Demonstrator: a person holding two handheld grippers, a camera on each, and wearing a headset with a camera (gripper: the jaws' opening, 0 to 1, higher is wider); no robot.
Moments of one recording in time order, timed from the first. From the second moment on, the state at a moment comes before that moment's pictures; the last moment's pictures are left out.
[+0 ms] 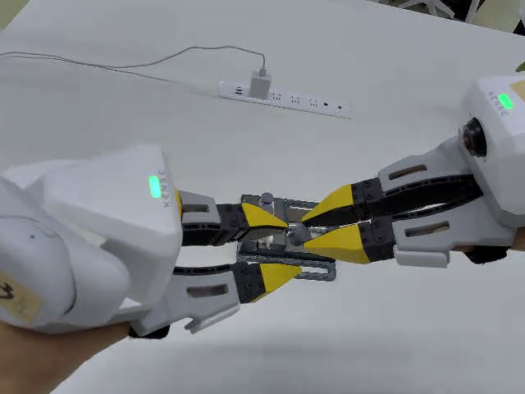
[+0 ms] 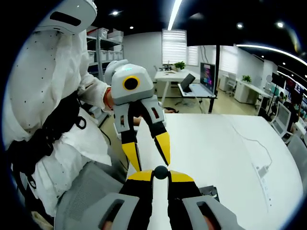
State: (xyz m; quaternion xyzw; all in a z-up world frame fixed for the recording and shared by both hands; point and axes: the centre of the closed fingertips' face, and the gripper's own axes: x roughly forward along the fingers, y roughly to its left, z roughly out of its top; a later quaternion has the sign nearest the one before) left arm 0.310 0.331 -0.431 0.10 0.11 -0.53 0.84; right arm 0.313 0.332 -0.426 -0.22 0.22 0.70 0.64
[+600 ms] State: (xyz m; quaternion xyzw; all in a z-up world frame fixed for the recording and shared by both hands) left arm 0.337 0.376 -0.464 0.07 0.12 -0.48 0.87; right arm 0.375 0.334 -0.473 -0.26 0.30 0.63 0.67
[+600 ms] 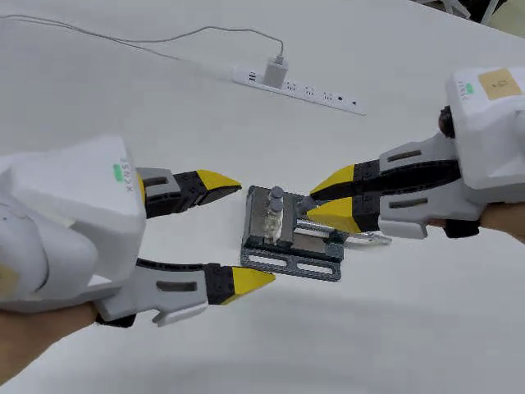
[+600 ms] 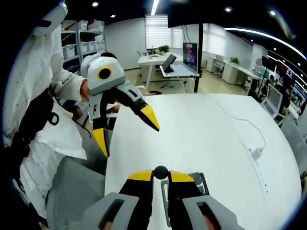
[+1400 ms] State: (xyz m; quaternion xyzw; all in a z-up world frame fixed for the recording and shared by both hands) left arm 0.349 0.387 -0.510 0.02 0.16 -0.49 0.86; right arm 0.416 0.339 -0.567 -0.37 0.38 0.59 0.61
